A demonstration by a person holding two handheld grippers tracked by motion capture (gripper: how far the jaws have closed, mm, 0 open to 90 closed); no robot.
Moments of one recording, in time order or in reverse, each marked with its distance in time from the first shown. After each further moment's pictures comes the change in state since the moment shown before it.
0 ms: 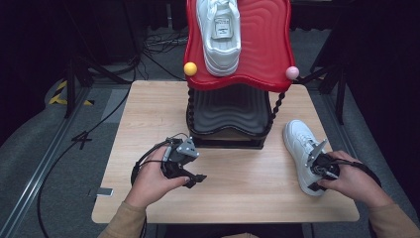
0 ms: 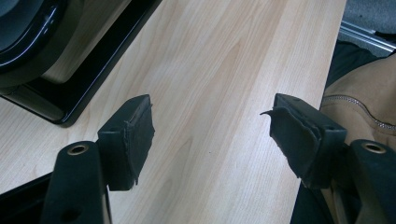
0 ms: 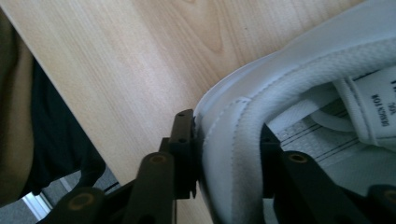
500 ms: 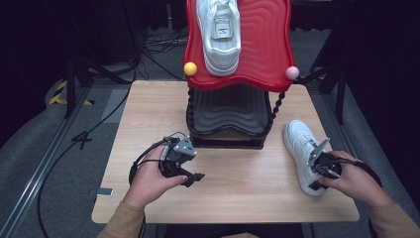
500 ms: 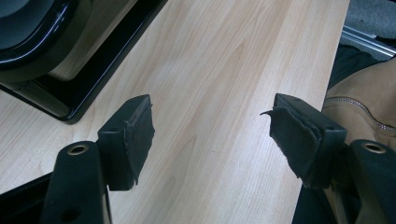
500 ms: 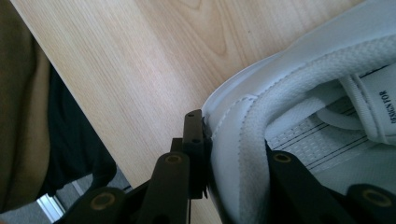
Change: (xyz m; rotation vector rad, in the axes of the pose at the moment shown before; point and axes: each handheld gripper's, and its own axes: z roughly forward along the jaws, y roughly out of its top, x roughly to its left) left arm 0.003 -0.003 -0.003 -0.009 0.003 -0.014; right arm -0.003 -0.004 -0.005 -0.039 0.036 0.032
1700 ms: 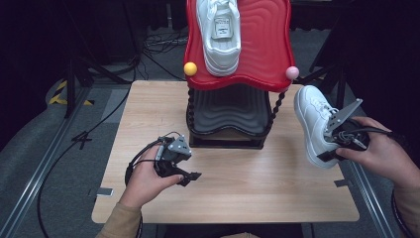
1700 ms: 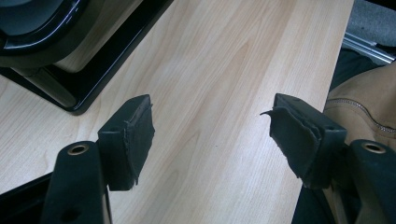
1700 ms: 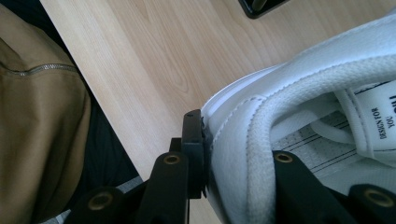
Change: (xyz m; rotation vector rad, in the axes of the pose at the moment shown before) left arm 0.004 -0.008 -0.006 -0.014 0.006 -0.029; right arm 0.013 0.032 -0.128 -0.167 -0.091 -0.029
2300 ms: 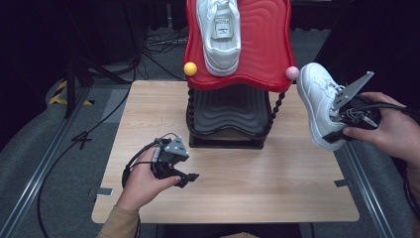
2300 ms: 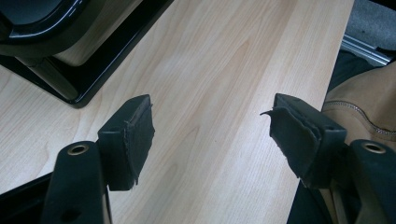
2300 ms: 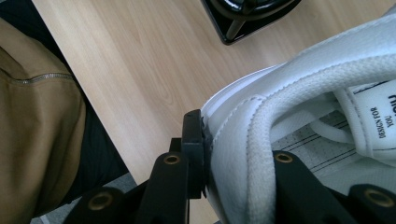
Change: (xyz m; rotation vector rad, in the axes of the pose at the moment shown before) left arm -0.002 -0.006 -0.005 -0.010 0.008 -0.022; right arm -0.004 0.033 -0.052 0.005 -0.063 -0.034
